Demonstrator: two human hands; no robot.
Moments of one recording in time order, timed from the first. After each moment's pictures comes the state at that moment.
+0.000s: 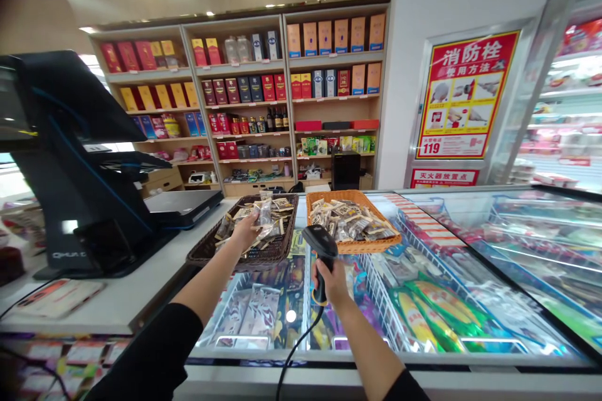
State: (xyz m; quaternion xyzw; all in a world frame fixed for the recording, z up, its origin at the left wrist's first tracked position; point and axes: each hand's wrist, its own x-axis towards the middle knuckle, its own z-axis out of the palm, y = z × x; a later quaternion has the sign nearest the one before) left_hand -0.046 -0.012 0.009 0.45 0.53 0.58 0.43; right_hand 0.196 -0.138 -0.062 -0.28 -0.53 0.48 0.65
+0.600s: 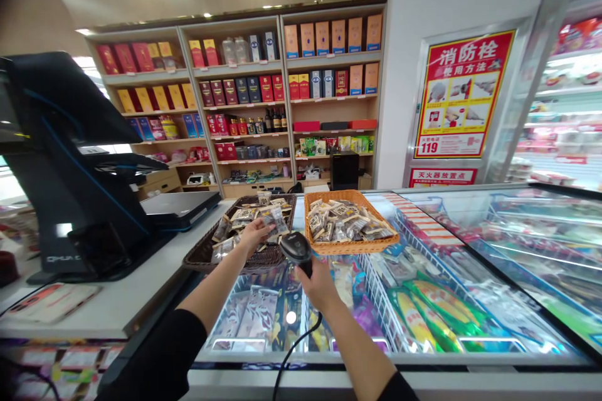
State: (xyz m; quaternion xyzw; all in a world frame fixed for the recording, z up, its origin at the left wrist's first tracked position) left_hand -0.021 -0.036 0.007 0.51 0.45 0.56 0.47; right_hand 0.182 -0.142 -0.052 -0.39 -0.63 0.34 0.58
